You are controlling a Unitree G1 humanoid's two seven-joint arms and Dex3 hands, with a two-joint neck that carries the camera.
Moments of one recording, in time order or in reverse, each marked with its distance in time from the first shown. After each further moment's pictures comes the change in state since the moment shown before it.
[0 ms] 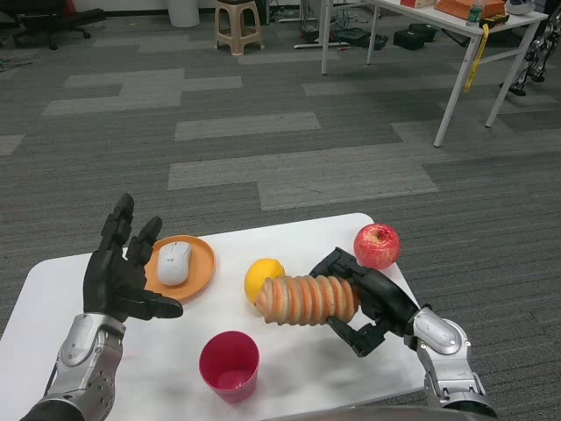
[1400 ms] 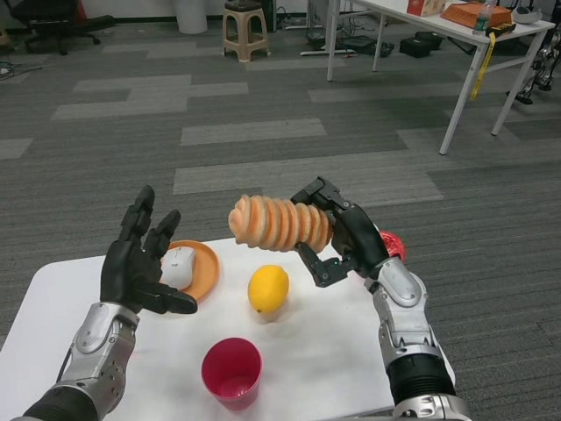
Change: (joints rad) left arm -0.061 -0.017 -0.040 0.018 0.014 0.007 0.000; right arm -0.244 0.112 0.034 -0.044 0.056 0.010 -0.205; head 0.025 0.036
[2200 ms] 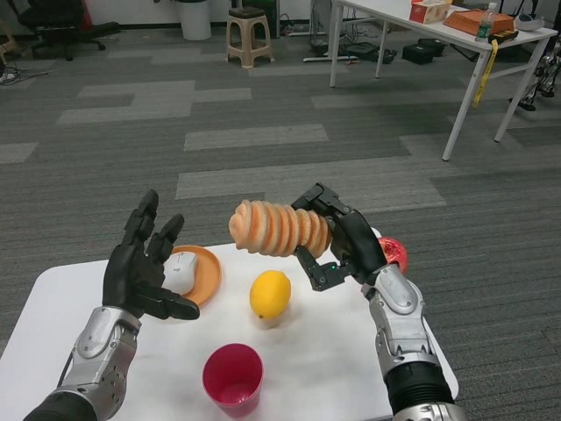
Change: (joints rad) left arm 0.002 0.003 -0.002 -0.012 0.002 0.000 0.000; right arm 0.000 0.008 0.023 0.004 0.004 0.000 -0.052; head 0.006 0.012
